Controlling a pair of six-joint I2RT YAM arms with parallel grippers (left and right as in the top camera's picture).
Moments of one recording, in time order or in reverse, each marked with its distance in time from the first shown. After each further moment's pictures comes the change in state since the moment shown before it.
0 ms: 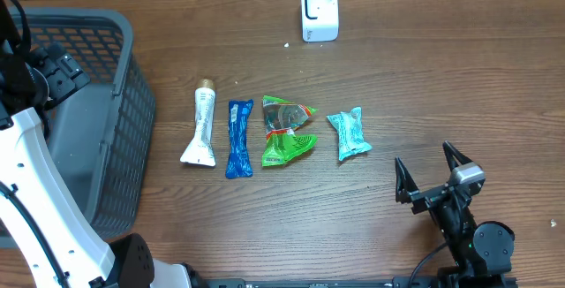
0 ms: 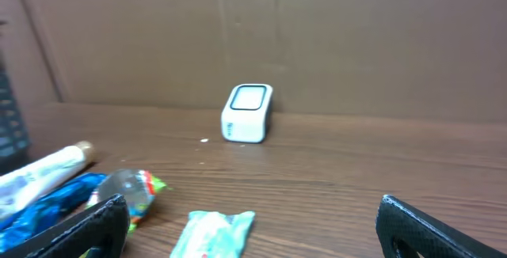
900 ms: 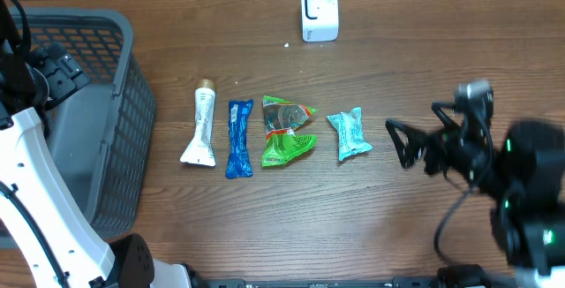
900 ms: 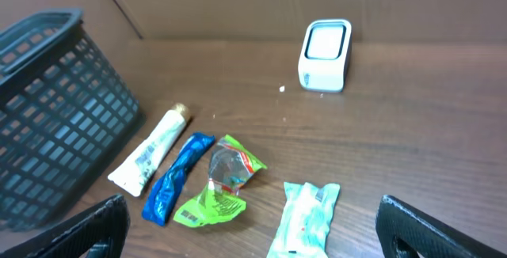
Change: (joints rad) left arm 0.000 0.000 0.000 0.000 0.000 0.003; right arm 0.000 0.840 0.972 -0.625 -0.239 0.021
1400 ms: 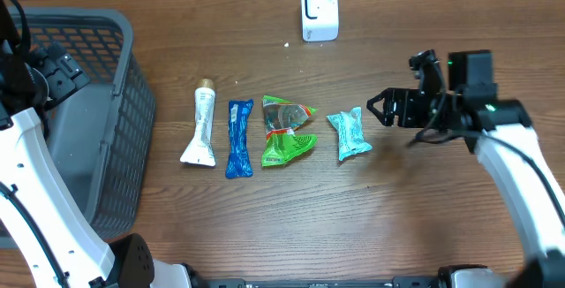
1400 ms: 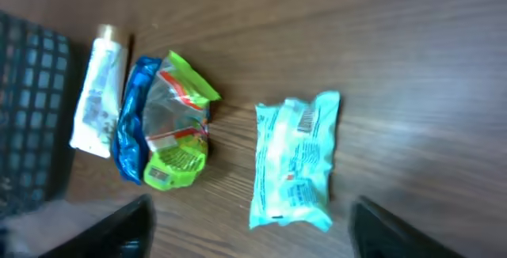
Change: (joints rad) left arm 0.000 0.000 0.000 0.000 0.000 0.000; right arm -0.028 0.617 0.103 -0.046 -0.090 0.053
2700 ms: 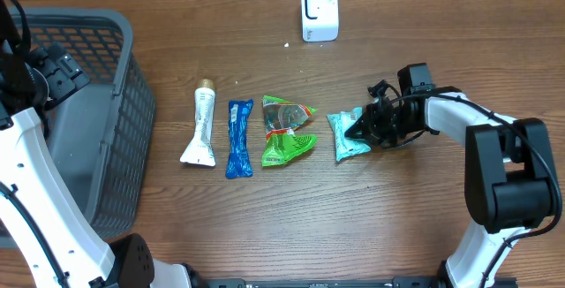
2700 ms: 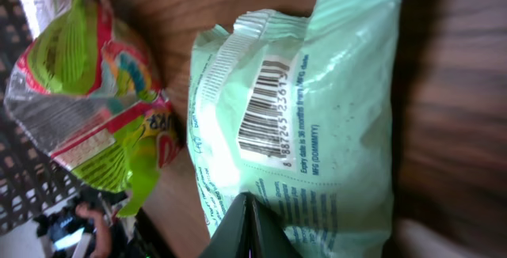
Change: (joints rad) left arm 0.000 0.000 0.000 0.000 0.000 0.000; right arm 0.042 0.517 0.023 0.111 -0.238 0.111
